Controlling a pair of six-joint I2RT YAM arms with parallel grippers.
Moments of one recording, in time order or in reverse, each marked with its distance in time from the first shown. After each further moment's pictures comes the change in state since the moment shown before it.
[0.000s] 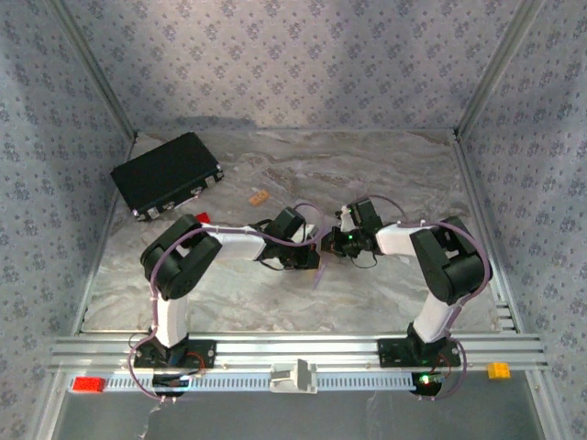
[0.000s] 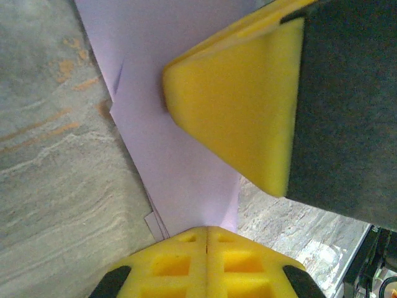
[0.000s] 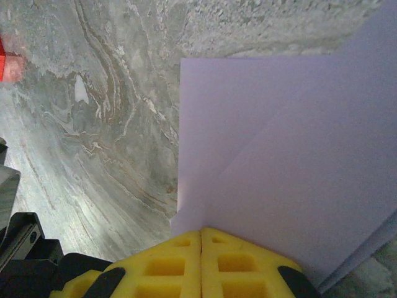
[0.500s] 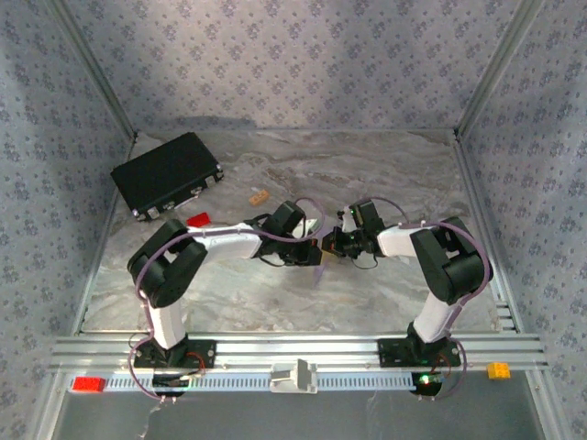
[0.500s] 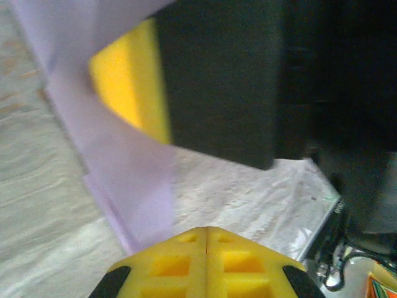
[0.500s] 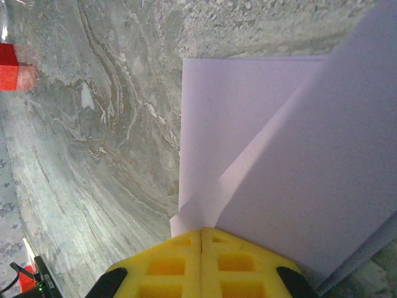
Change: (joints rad) left arm -0.012 -0.096 0.034 -0.082 0.042 -0.004; right arm -0.009 0.000 -0.027 0.053 -0.015 0.034
